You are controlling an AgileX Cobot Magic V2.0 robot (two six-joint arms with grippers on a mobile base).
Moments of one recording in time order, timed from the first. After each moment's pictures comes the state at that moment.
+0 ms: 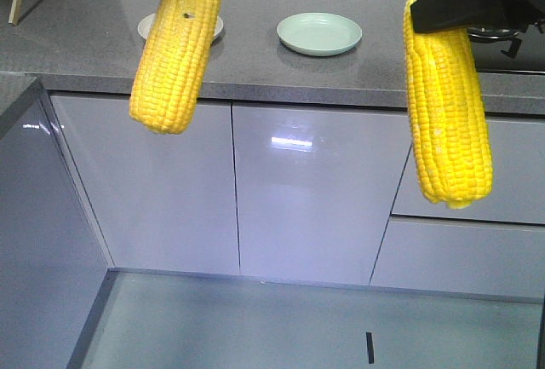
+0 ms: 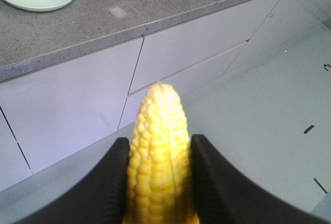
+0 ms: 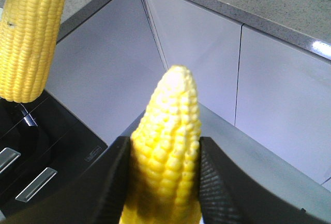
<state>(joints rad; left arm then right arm) -0.36 1.74 -2.24 -0.44 1.28 0.08 0.10 1.35 -1.71 0.60 1.27 -0.38</state>
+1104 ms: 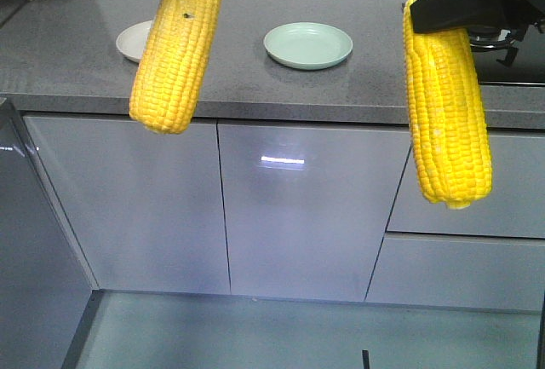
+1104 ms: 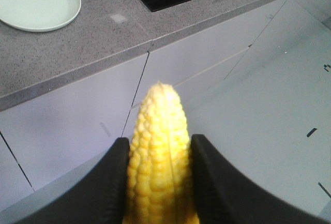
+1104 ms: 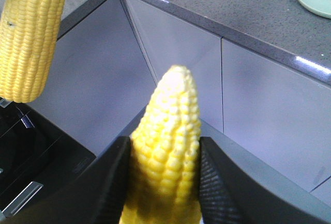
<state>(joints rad) -0.36 1.74 -2.24 -0.44 1.28 0.08 0.10 1.35 -1.71 0.60 1.27 -0.38</state>
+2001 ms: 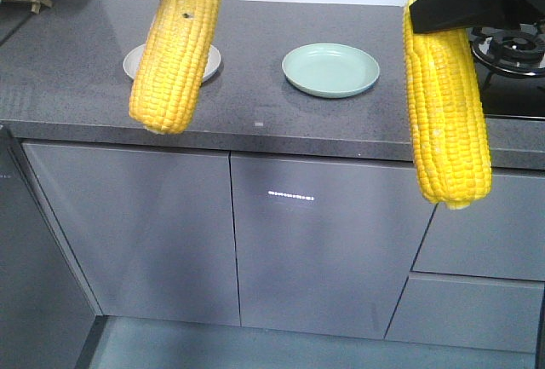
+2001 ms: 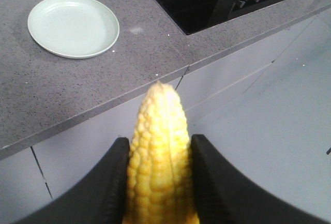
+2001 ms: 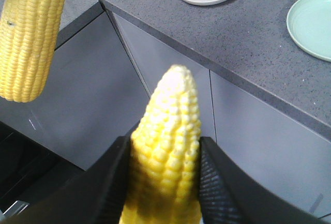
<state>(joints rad) -0.36 1.74 -2.24 -0.44 1.28 0.08 0.10 1.35 -1.71 0.60 1.27 -0.38</state>
